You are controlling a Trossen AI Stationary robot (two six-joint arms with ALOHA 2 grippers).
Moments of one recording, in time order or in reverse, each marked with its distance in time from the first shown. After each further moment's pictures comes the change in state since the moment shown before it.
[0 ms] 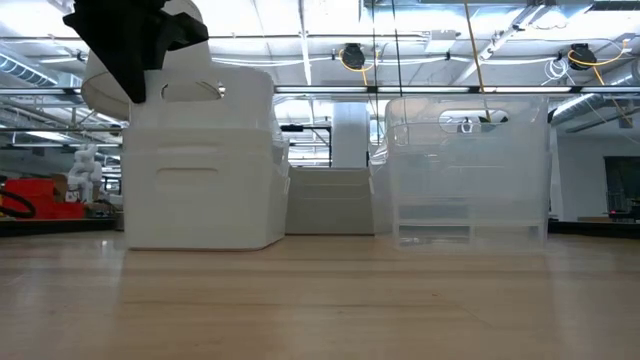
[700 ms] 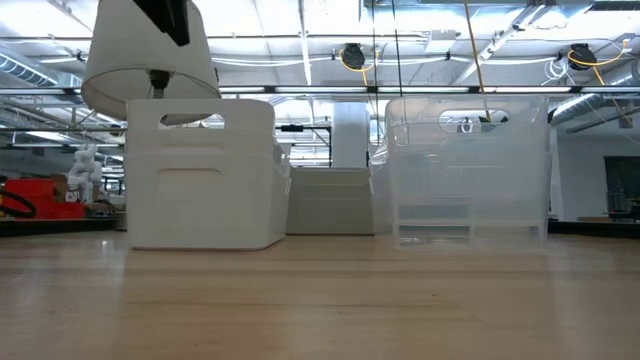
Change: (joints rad) left arm -0.051 -0.001 0.164 -0.003 -0.068 -0.261; right arm 0.000 0.000 0.000 0.000 0.000 0.000
